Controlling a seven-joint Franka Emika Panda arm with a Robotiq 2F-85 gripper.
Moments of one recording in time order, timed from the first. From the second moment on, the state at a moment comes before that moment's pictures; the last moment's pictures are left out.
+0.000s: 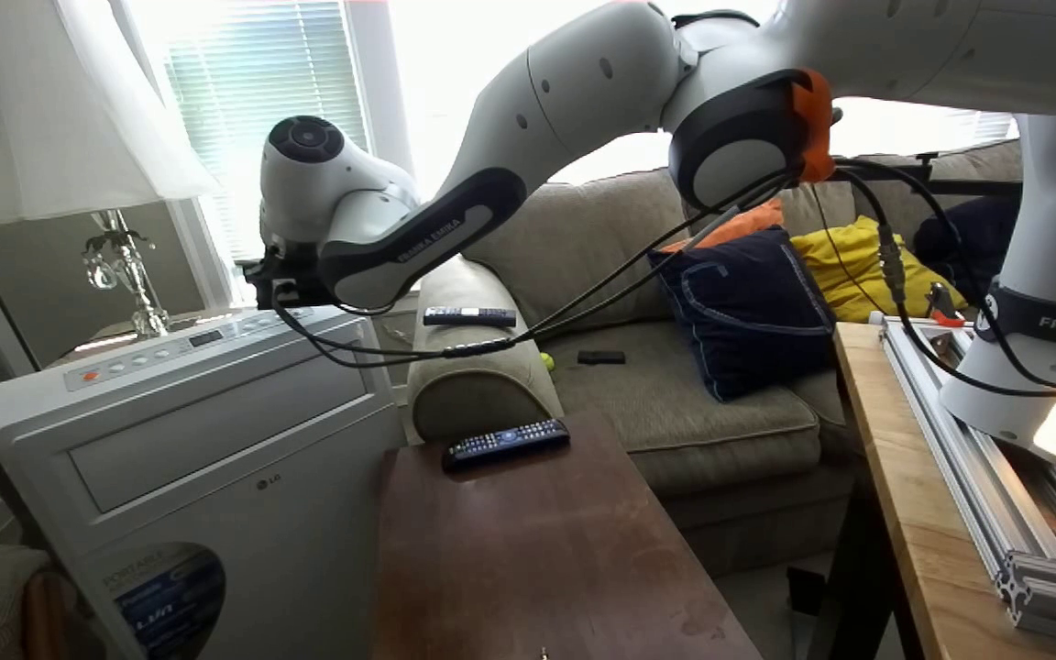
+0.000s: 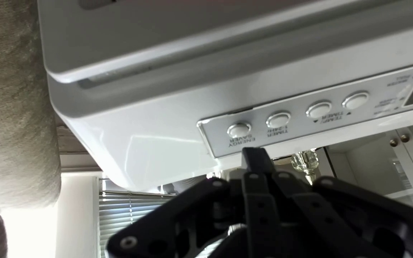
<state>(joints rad) 0.35 1.38 -0.53 -0.65 -0.16 2.65 1.20</state>
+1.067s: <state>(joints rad) 0.36 1.36 -0.52 -0.67 -0.16 2.61 1.18</state>
